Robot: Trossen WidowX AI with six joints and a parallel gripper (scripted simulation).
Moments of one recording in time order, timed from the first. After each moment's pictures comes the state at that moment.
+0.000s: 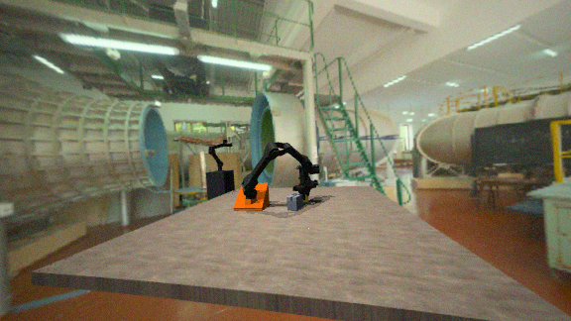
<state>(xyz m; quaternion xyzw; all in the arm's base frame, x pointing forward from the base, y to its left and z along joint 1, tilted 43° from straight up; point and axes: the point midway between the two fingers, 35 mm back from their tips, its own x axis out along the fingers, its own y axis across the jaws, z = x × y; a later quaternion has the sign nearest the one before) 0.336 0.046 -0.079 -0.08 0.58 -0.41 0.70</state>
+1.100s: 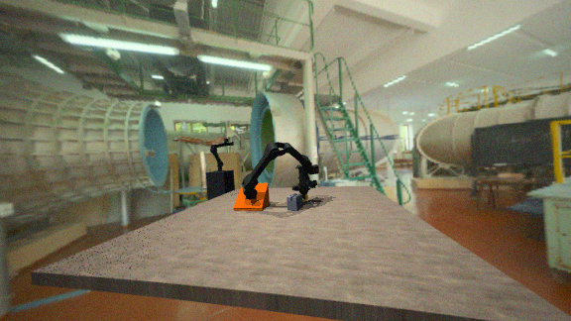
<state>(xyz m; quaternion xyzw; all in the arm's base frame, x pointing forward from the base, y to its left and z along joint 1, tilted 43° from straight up) 0.330 0.047 -0.080 -0.09 0.58 -0.41 0.69</state>
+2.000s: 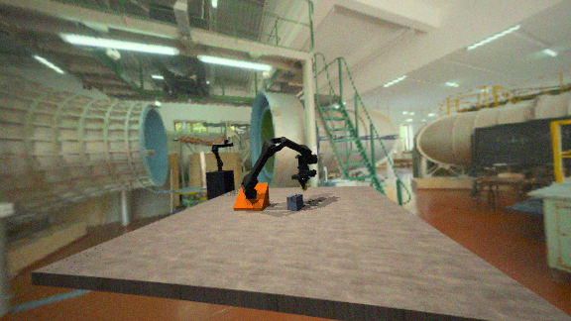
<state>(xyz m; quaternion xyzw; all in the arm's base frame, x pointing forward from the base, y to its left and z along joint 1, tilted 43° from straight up) 0.331 0.093 -0.031 -0.09 0.58 -0.41 0.69</state>
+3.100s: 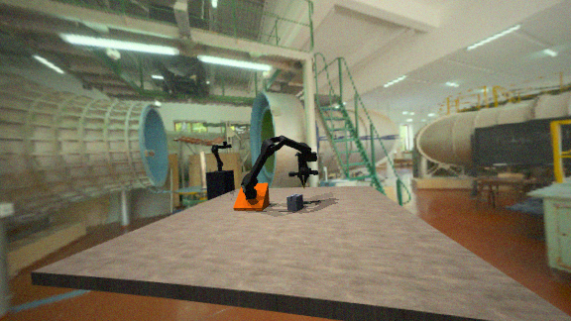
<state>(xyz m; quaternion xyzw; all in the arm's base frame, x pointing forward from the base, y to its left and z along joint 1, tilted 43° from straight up) 0.331 0.103 -0.020 0.21 0.36 -0.62 0.67</state>
